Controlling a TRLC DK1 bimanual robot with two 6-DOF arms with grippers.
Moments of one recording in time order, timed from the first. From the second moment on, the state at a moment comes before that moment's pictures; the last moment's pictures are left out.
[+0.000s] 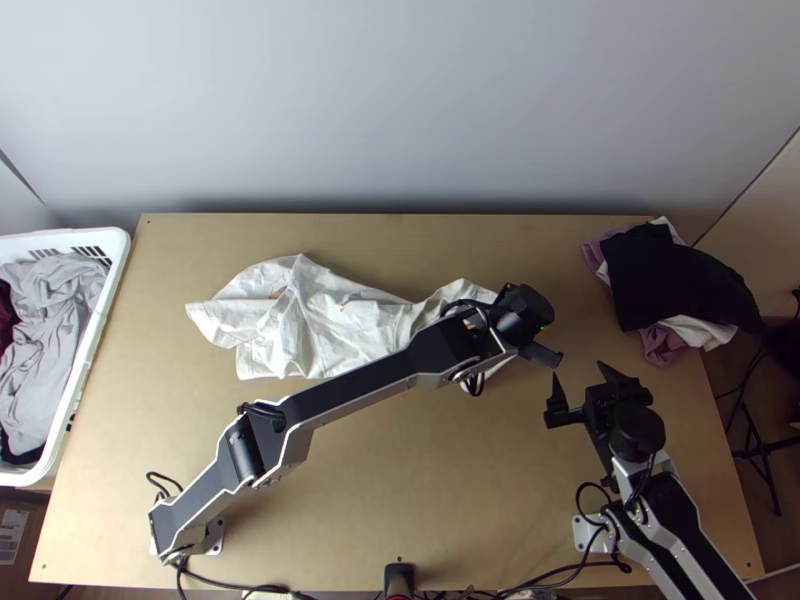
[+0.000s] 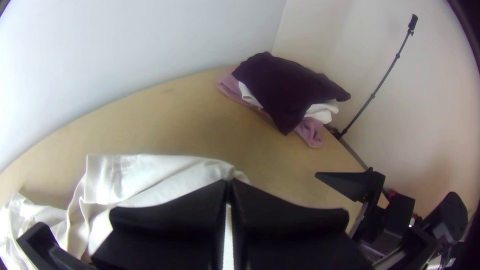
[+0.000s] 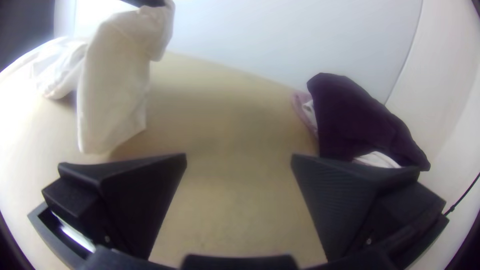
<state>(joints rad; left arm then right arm) -1.09 2.27 2.32 -0.65 -0.27 -0.43 0.34 0.46 0.13 -0.03 0.25 -0.16</state>
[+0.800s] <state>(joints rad) -0.91 2.25 2.26 -0.79 -0.27 -0.39 0.42 0.52 0.12 0.02 0.21 -0.10</state>
